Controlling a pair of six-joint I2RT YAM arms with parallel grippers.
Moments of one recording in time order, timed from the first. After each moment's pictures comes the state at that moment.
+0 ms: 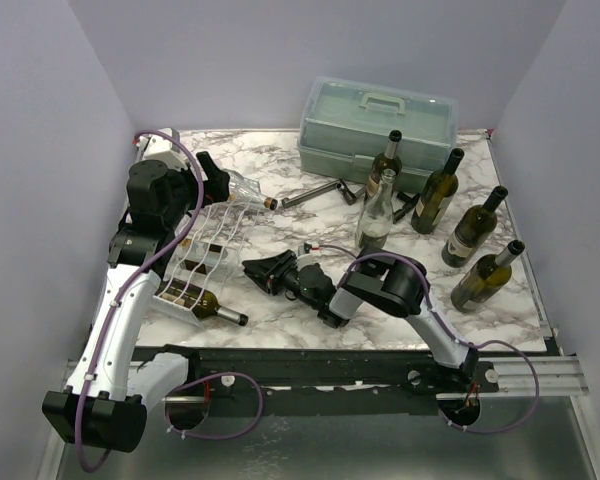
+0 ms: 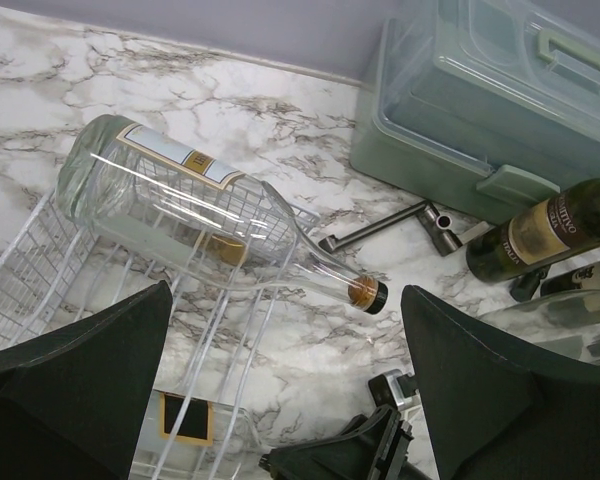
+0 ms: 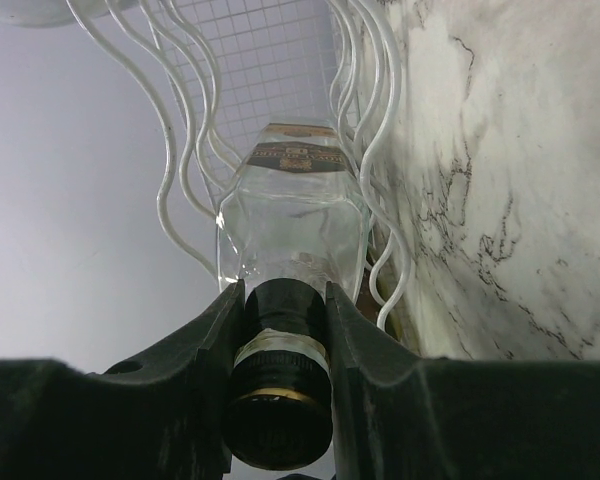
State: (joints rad) left arm -0.15 1.00 1.10 -0.36 0.03 -0.34; right arm 1.05 2.30 0.90 1.36 0.14 1.73
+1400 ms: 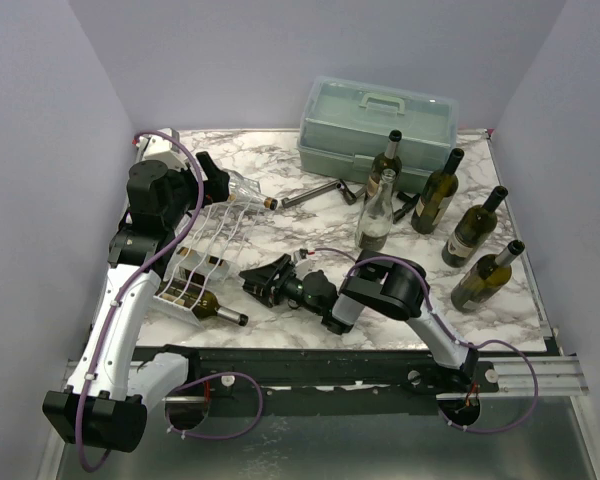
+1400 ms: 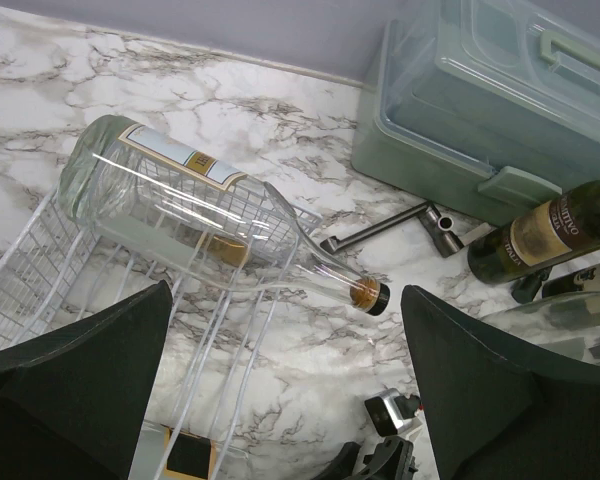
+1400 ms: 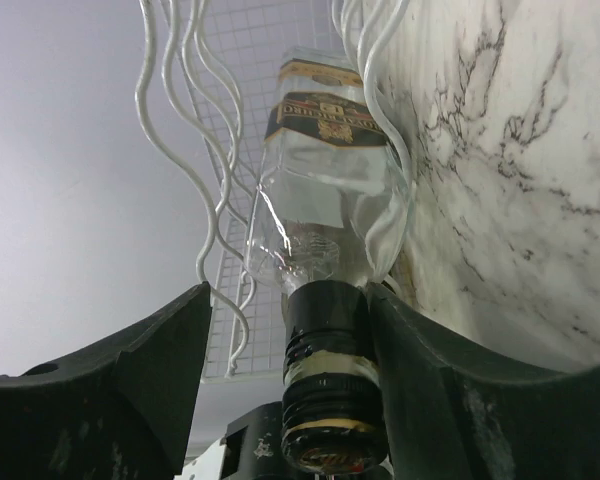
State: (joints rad) left arm -0.14 1.00 1.10 -0.35 0.03 -0.34; right arm 1.09 2.31 0.85 1.47 0.05 1.69
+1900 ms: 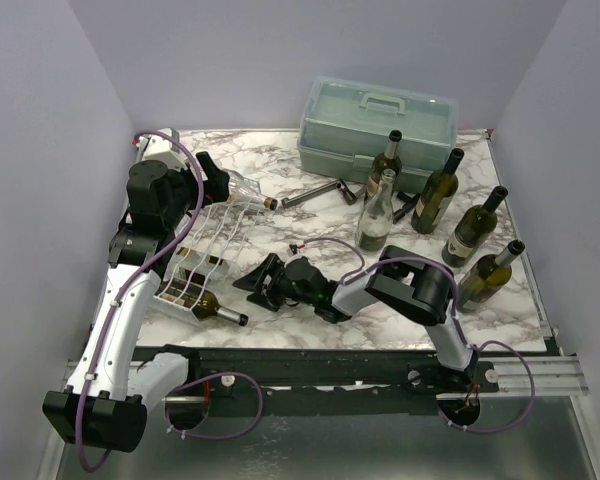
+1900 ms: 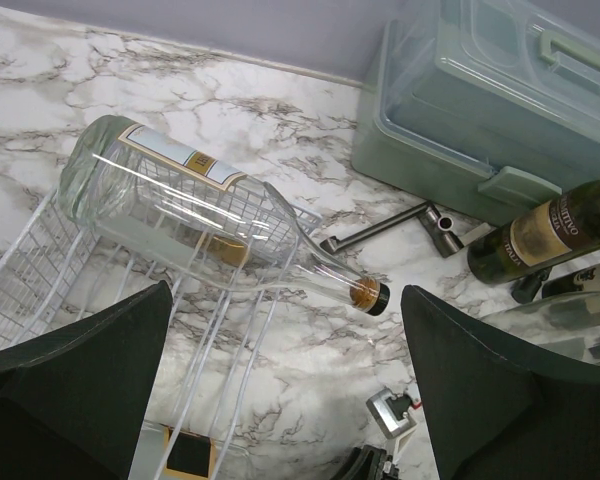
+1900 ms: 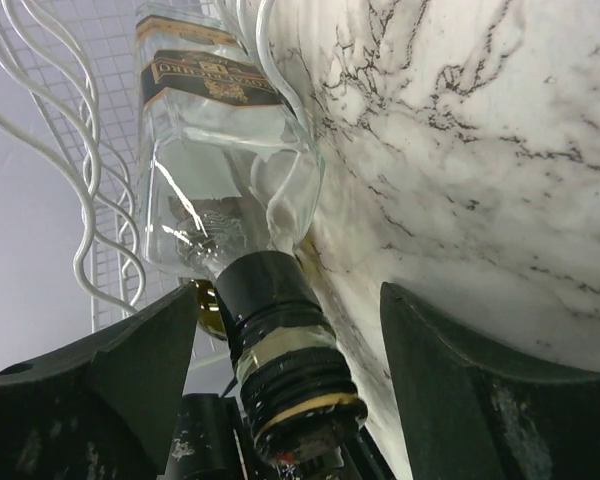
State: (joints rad) left arm -0.14 1.00 1.10 -0.35 0.03 -0.34; right arm 1.09 2.12 0.91 0.89 -0.04 1.52
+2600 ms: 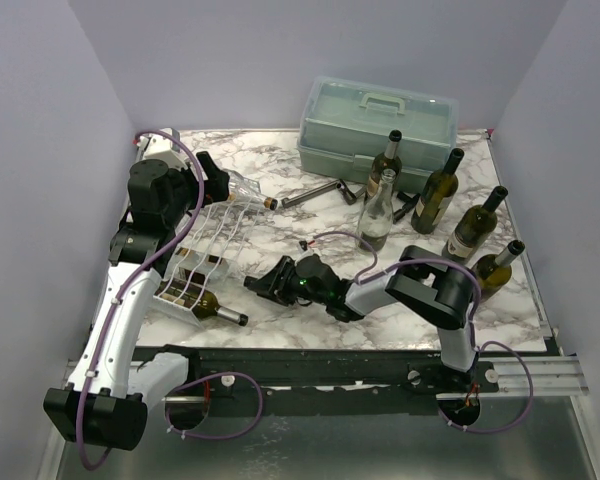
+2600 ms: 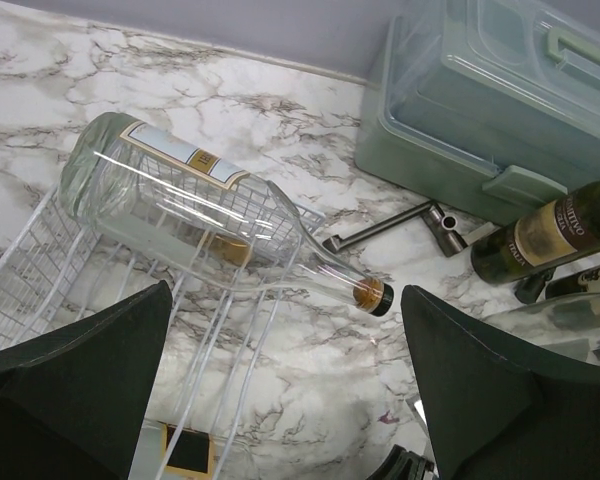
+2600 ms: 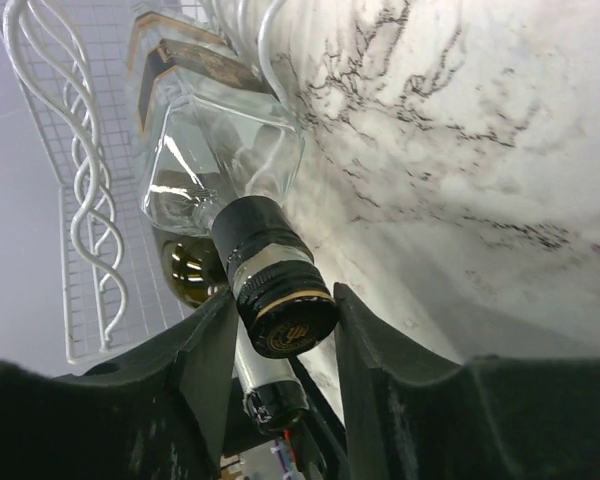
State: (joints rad) left arm -0.14 1.01 1.10 -0.35 0.03 -0.34; right arm 1.06 1.97 0.81 0.79 -0.01 1.37
